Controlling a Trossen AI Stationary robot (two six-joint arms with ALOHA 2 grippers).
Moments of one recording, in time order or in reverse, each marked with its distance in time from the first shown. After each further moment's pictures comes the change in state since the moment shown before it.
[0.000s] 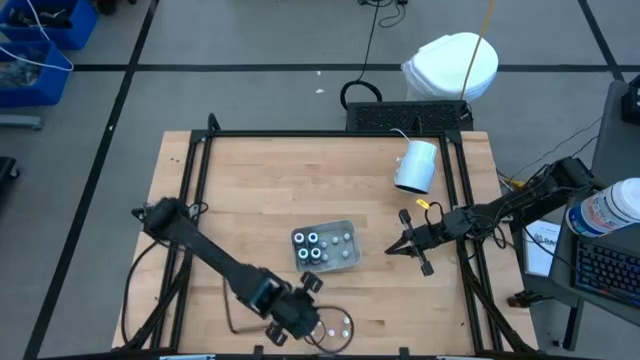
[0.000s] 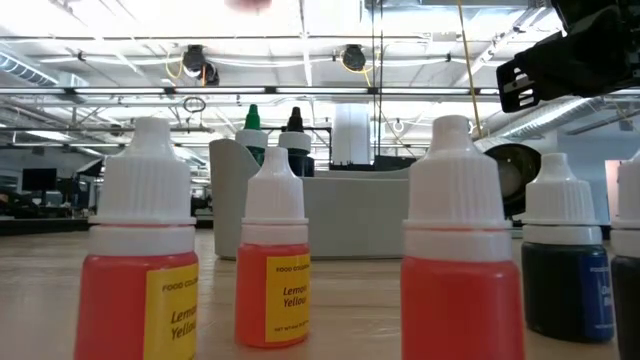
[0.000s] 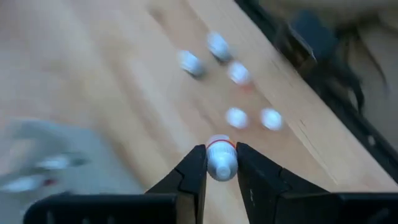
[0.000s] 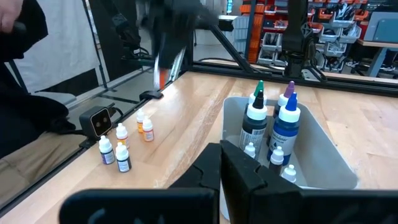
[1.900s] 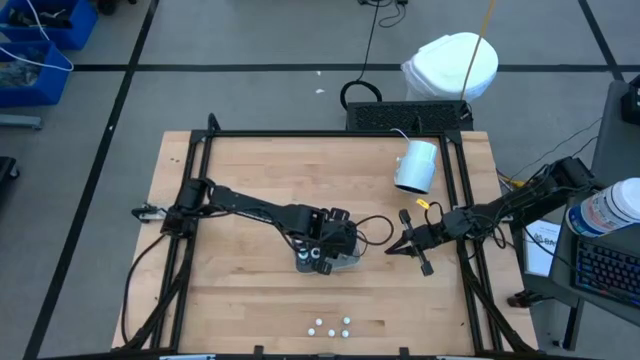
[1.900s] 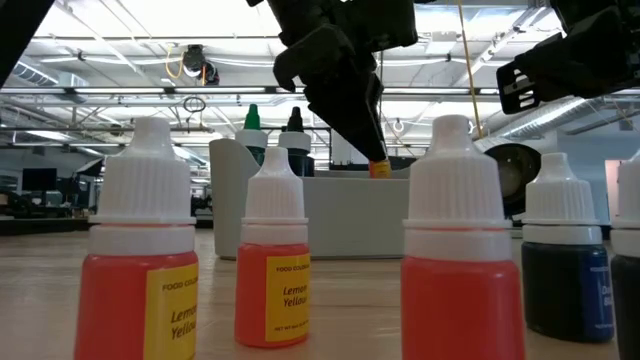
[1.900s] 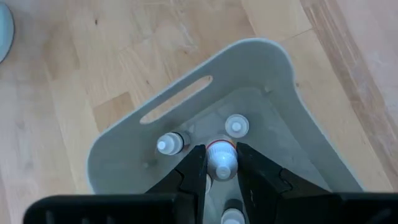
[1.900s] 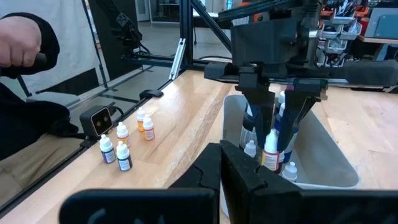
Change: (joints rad) left arm 0.431 0.129 0.000 0.102 0.085 0.155; right arm 0.000 0.000 0.001 -0.008 0.000 0.011
